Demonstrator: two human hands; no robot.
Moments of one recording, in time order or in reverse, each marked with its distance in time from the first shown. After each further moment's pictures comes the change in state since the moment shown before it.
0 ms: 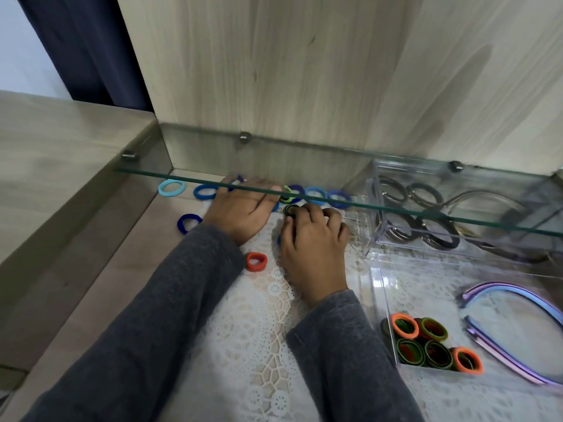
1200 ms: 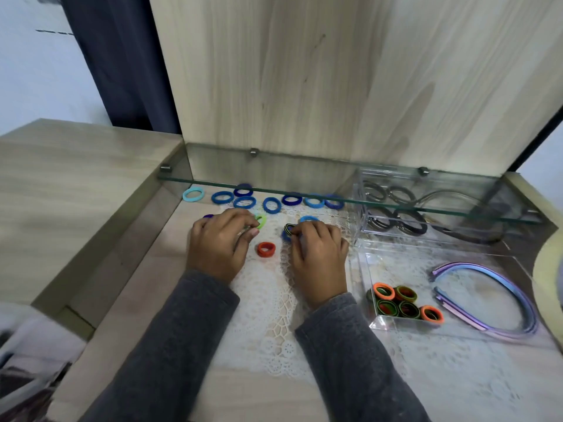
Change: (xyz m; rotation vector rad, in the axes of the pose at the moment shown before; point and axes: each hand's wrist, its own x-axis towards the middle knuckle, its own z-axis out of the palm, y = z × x) left_hand -0.101 0.001 -0.011 -0.009 0.520 0.057; right_hand -0.046 0.002 -0.017 0.167 0.193 -0.055
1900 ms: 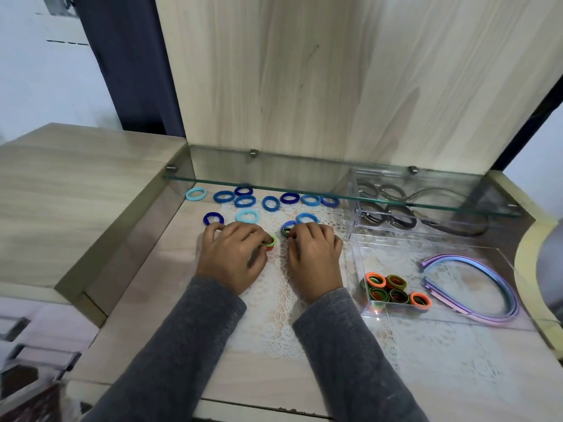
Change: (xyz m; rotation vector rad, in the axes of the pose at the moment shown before) left_hand -0.018 0.025 -0.014 0.196 -0.195 0.063; right_hand -0.008 -0.008 -0.018 -0.050 -0.187 -0.013
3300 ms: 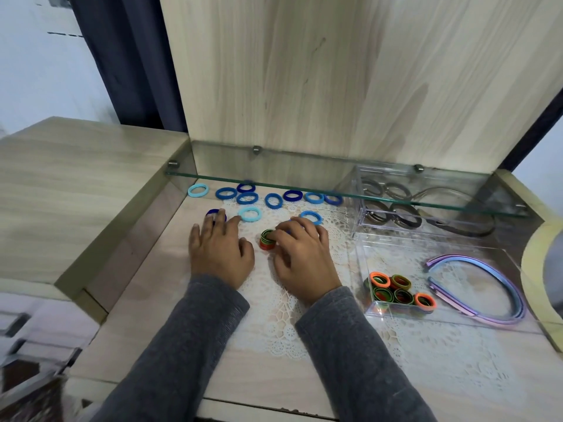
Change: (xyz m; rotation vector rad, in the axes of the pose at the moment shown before) left_hand 0.007 -0.002 0.002 0.125 -0.302 -0.484; right_hand 0.000 -0.005 0.000 0.035 -0.057 -0.304
